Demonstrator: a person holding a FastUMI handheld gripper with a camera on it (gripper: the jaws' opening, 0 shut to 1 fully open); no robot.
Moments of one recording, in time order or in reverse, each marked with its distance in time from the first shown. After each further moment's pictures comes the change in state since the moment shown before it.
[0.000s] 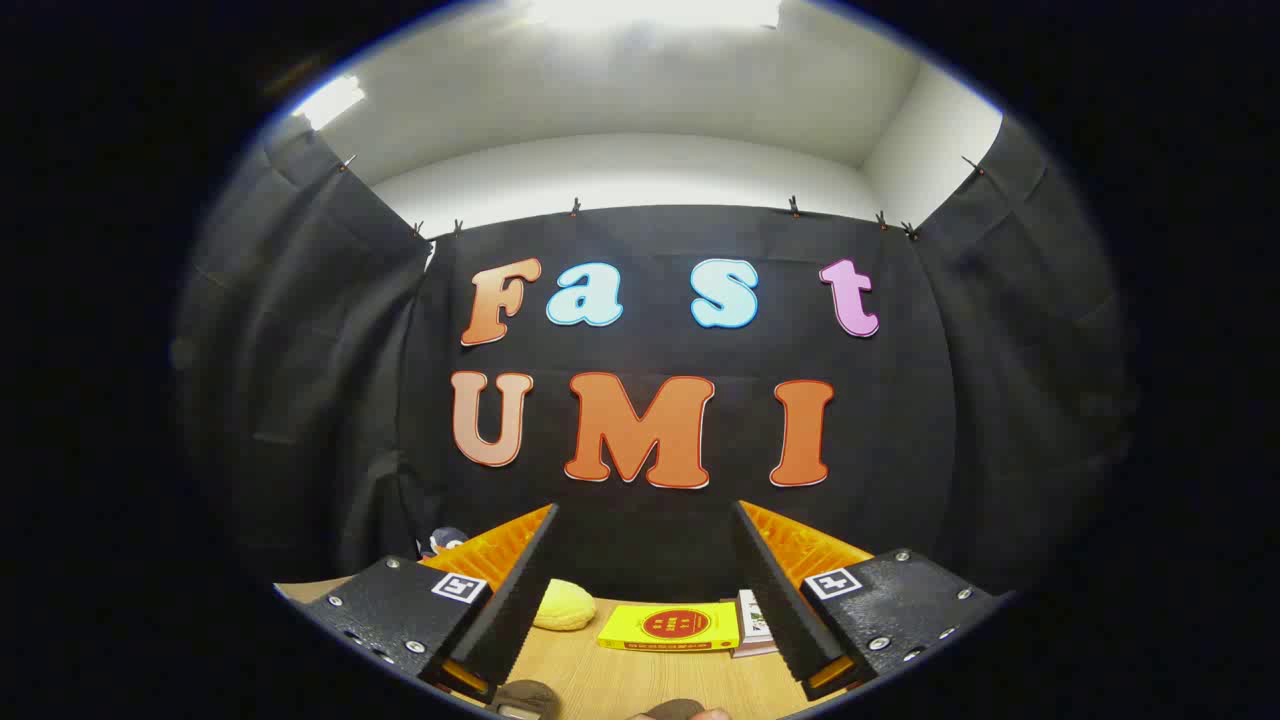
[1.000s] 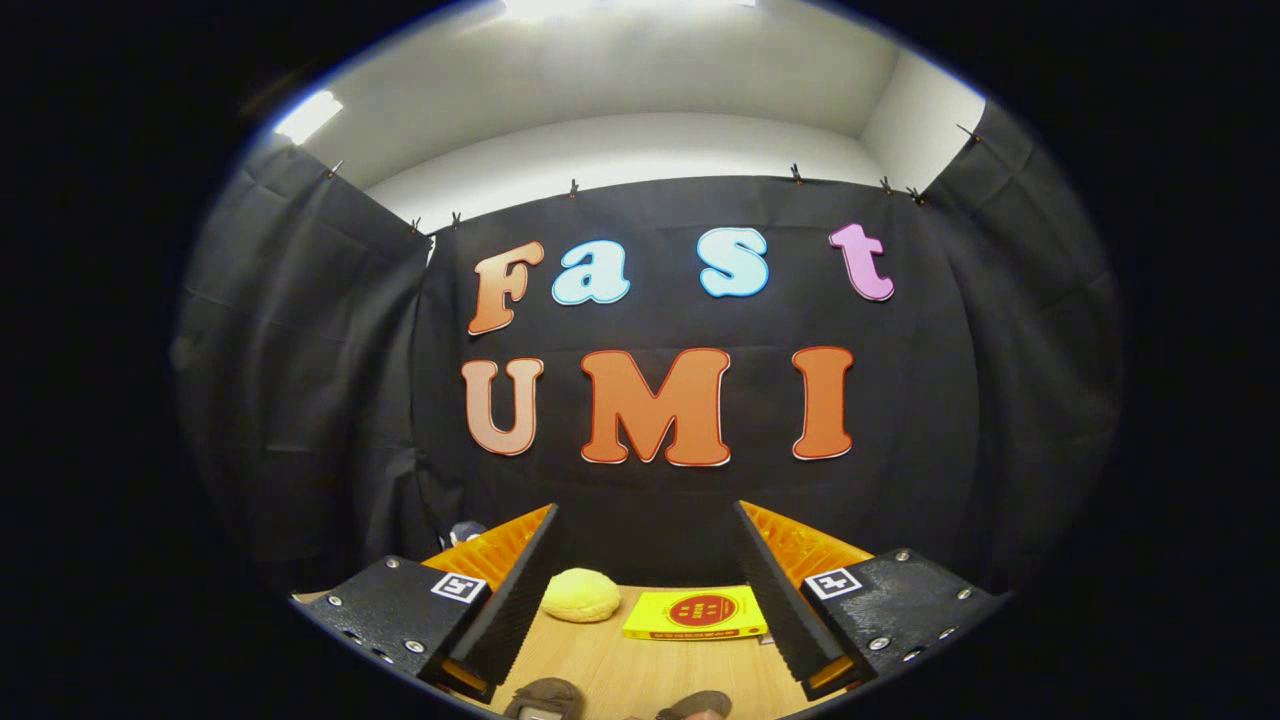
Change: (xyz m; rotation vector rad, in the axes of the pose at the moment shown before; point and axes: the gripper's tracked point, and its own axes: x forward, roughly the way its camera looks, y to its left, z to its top) arm 0.020 0.010 -0.024 0.079 0.099 0.066
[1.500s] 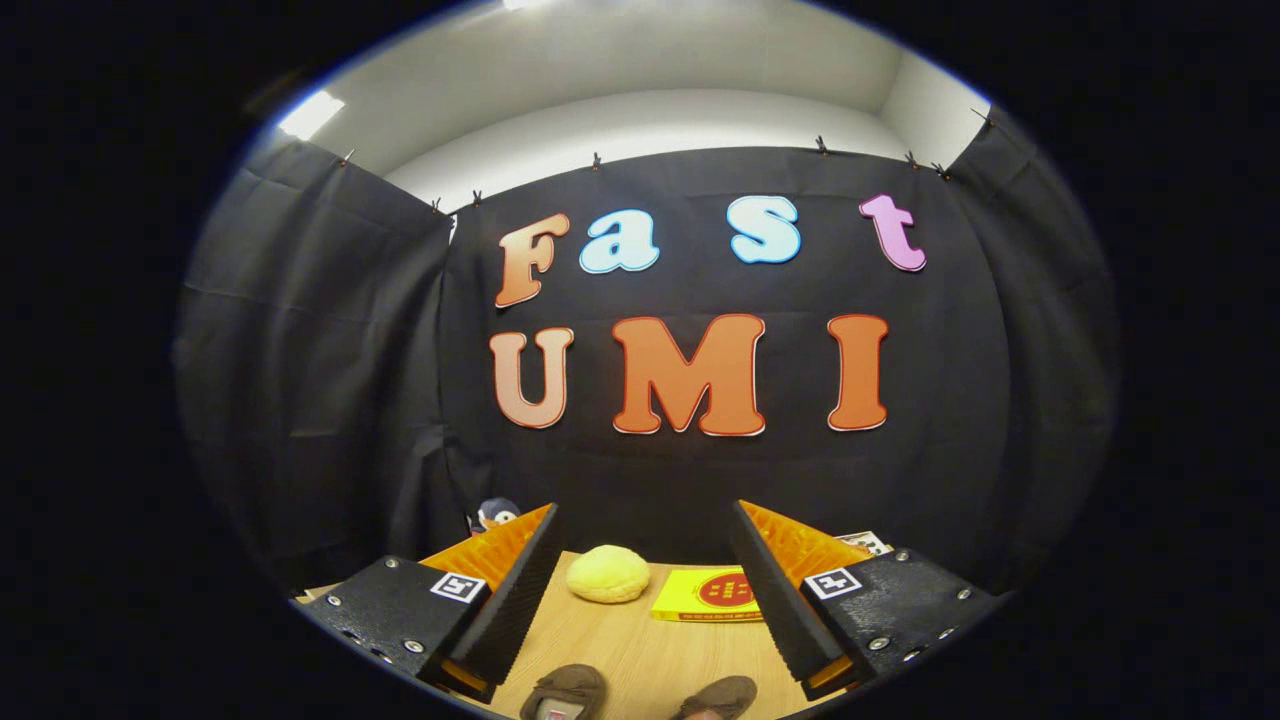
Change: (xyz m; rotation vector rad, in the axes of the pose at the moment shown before) arm 0.002 0.037 -0.033 0.018 0.083 0.092
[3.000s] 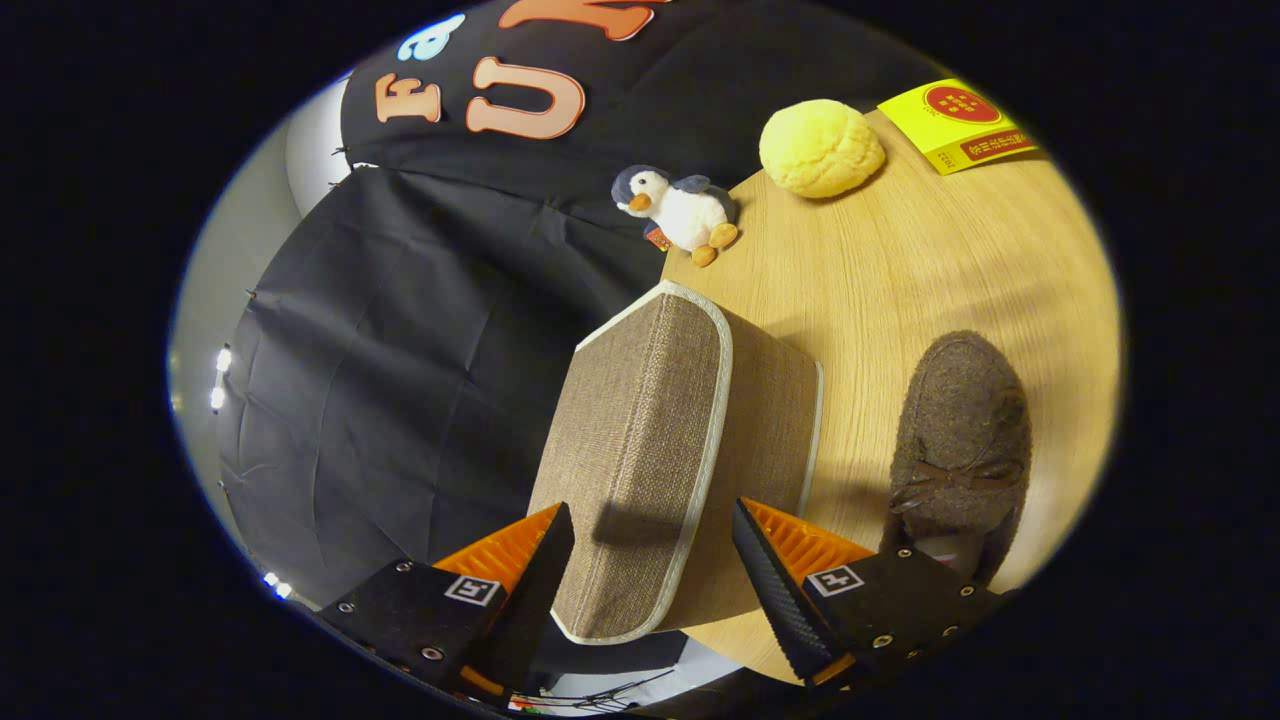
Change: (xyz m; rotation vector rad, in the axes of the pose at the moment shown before) arm -0.020 0.231 -0.301 0.827 1.015 0.608
